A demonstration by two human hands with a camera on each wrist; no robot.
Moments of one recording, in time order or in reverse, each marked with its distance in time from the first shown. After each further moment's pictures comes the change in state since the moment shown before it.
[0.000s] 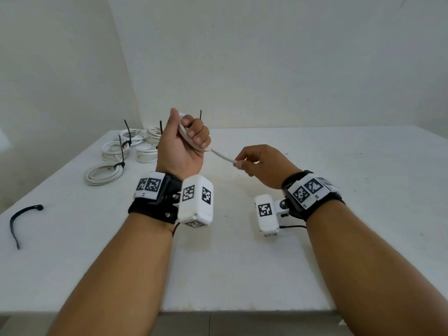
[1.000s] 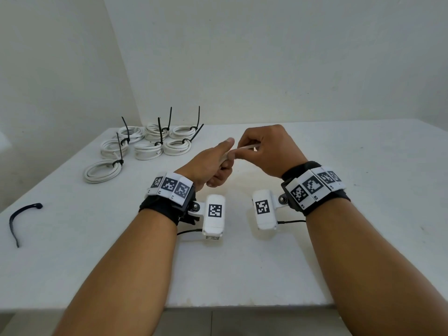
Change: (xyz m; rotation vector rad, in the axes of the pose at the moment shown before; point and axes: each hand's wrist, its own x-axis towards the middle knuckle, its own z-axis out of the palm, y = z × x) left_hand -0.015 -0.029 0.007 1.066 -0.056 -0.586; right_hand -0.007 -0.023 -0.016 -0.135 0.242 -0.164
